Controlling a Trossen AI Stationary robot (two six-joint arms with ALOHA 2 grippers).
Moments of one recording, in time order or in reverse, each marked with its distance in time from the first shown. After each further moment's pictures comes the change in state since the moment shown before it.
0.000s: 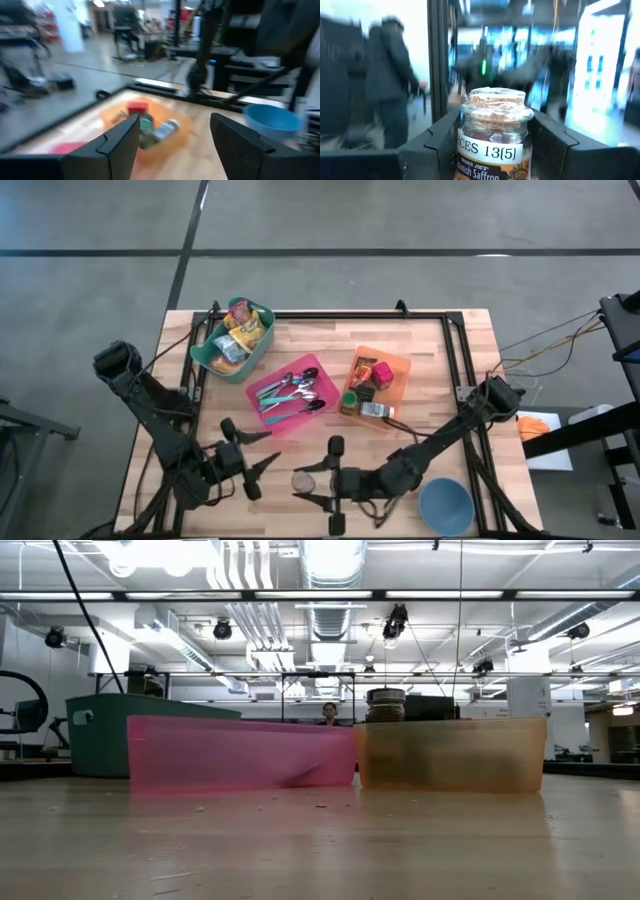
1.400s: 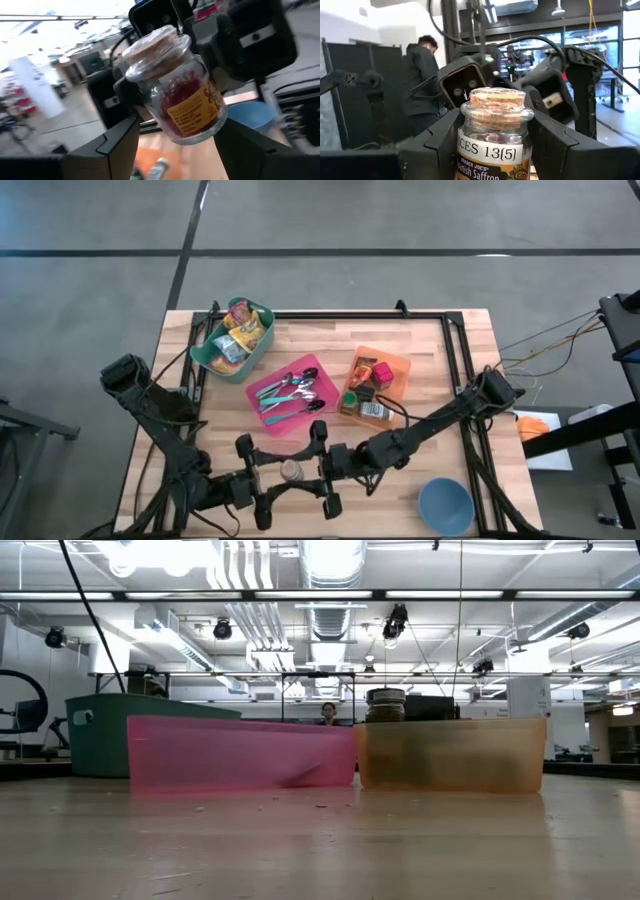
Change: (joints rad) left arm 0.027 0.155 0.185 0.422 0.212 0.820; right arm -0.124 -0.004 0.005 0.007 -0.289 0.138
